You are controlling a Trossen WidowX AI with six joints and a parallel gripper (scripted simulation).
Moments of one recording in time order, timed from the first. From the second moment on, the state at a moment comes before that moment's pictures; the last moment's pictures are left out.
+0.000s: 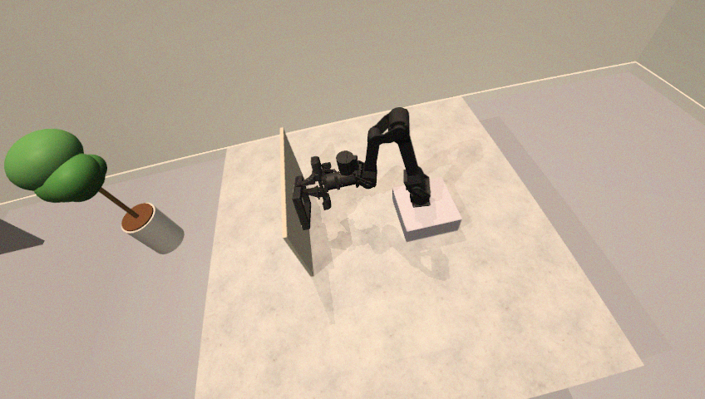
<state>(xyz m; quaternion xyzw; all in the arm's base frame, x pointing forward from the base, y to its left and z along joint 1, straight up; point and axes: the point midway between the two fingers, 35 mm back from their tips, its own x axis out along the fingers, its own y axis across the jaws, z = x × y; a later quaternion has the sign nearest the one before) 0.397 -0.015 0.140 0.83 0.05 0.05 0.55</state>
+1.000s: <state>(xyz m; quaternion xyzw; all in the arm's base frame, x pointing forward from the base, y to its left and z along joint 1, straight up) 0.397 -0.014 0.140 0.79 0.05 0.05 0.61</state>
